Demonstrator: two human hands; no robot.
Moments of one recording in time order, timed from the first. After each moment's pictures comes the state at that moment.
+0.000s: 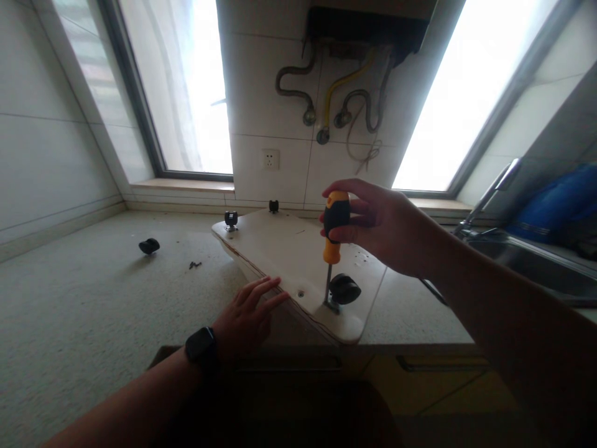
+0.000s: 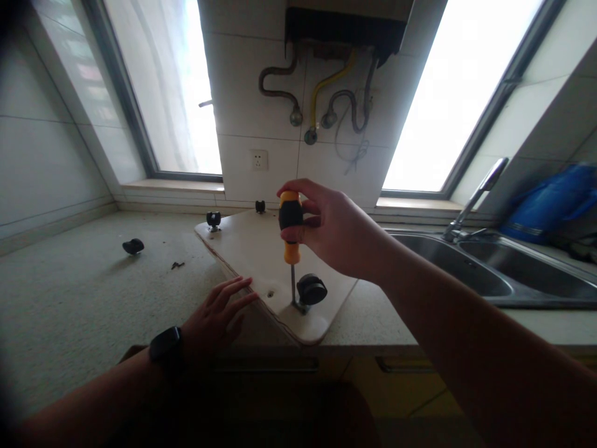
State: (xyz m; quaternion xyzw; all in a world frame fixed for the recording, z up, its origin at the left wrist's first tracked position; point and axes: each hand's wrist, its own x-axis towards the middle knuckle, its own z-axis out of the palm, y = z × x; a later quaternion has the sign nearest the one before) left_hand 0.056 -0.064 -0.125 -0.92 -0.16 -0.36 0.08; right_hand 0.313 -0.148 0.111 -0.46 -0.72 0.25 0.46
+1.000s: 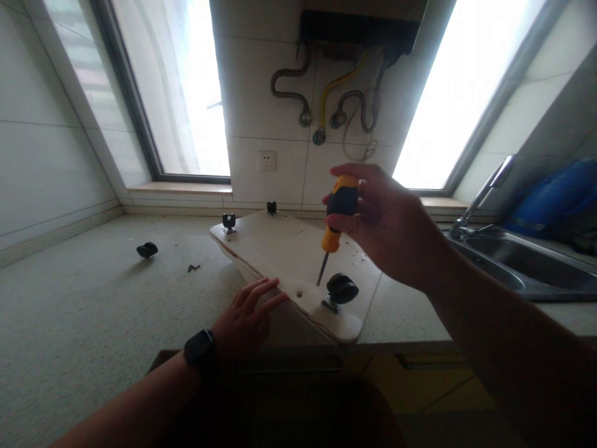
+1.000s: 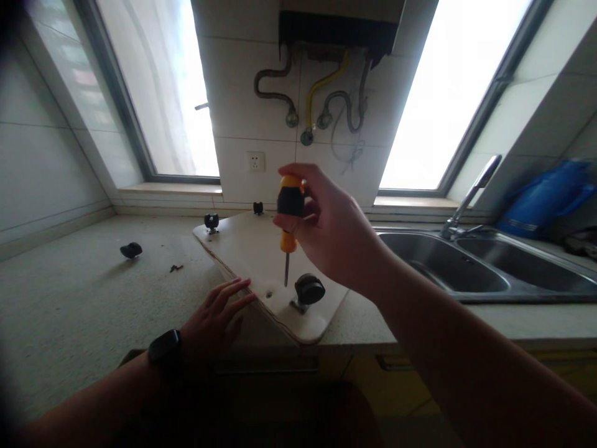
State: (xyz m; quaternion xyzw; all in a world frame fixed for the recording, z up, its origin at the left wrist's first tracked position) left_hand 0.057 -0.065 -0.123 -0.91 -0.15 -0.37 0.08; right_hand 0.300 -0.164 0.113 -0.47 -0.71 0.09 0.51
